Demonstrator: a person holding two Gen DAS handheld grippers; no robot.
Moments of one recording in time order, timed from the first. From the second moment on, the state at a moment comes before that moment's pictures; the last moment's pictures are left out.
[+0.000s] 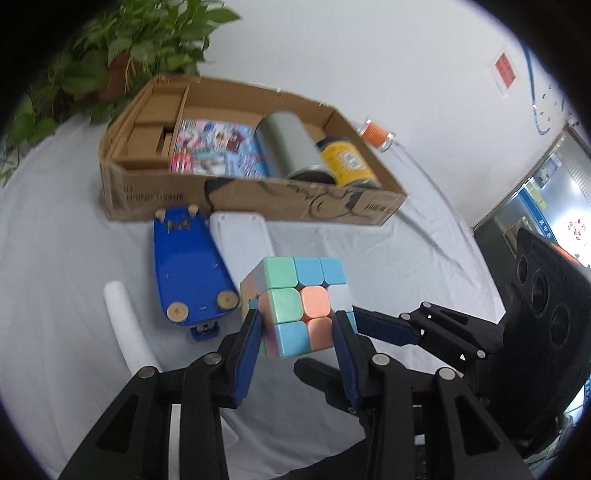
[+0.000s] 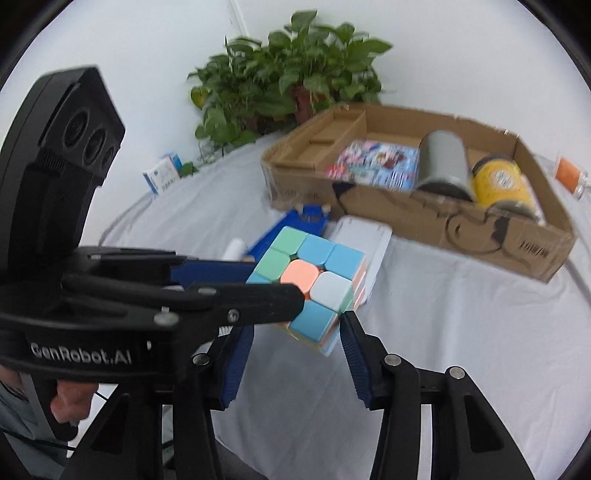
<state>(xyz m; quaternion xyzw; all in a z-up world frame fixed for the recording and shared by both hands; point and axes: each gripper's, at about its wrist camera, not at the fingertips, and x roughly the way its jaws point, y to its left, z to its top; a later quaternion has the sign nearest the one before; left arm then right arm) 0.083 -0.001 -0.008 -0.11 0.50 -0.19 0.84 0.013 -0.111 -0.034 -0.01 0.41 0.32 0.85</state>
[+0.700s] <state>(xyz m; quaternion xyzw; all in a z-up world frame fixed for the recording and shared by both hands) 0.268 0.064 -0.013 -0.17 0.49 -0.21 0.83 0.226 -0.038 -0.036 -0.02 0.42 0.32 0.85</state>
